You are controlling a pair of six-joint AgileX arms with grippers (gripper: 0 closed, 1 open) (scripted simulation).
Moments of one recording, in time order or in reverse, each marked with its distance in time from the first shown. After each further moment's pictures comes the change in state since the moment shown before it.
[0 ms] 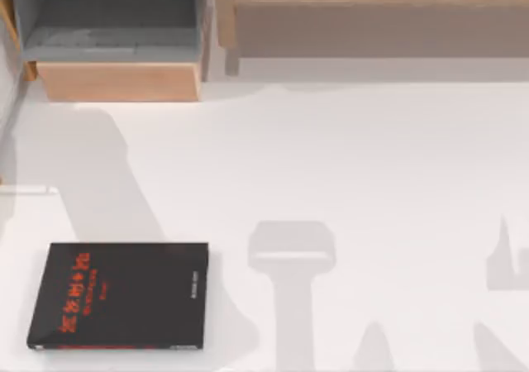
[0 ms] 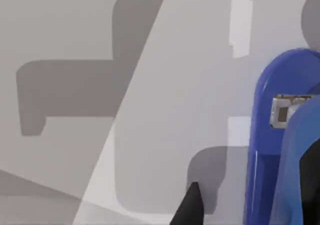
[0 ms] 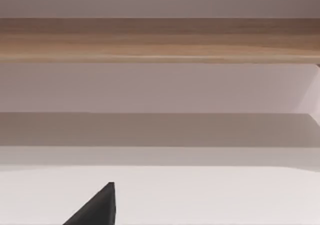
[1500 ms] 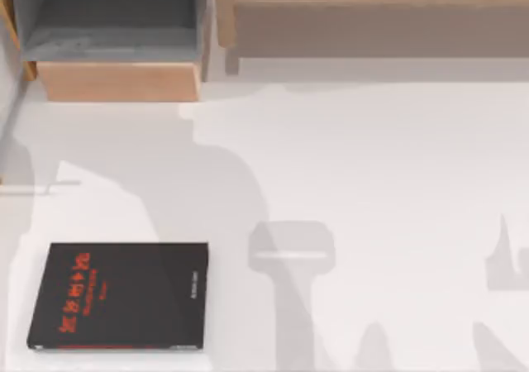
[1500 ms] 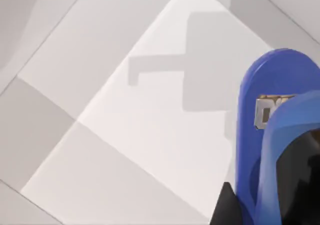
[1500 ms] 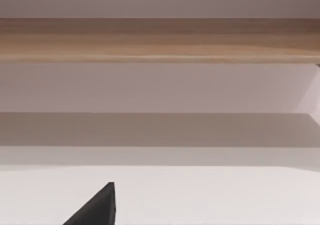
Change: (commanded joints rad) left arm -0.035 -0.447 -0.167 0.145 0.002 -0.315; right arm 0.000 0.000 0.000 0.000 0.000 0.000
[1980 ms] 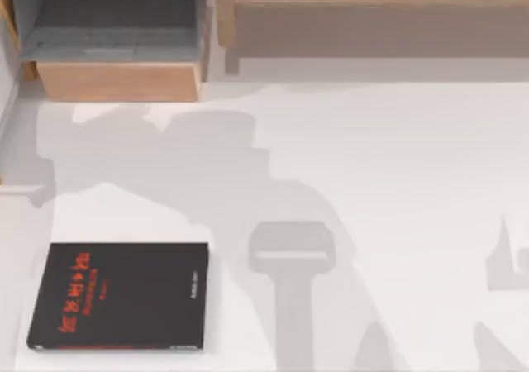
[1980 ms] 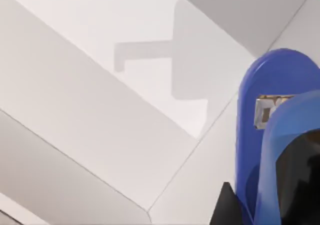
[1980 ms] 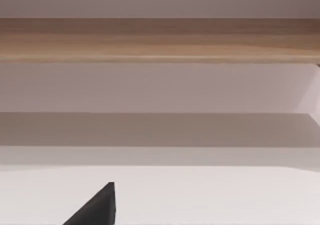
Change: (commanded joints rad) left arm -0.117 -0.290 -0.293 0.112 0.008 -0.116; right arm 0.000 0.000 0.000 0.000 0.000 0.000
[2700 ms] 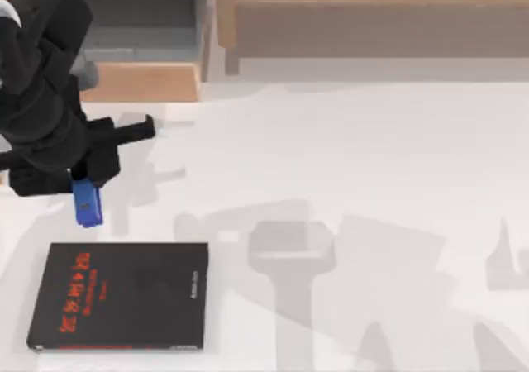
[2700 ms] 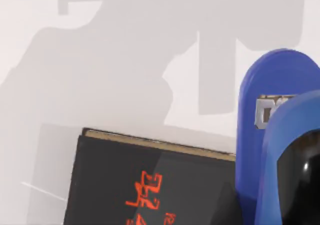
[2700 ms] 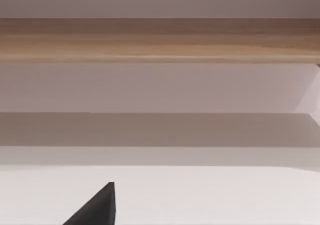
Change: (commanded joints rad) left arm -0.452 -0.314 -0.787 0.104 -0.026 0.003; right arm 0.000 0.000 0.000 0.000 0.000 0.000
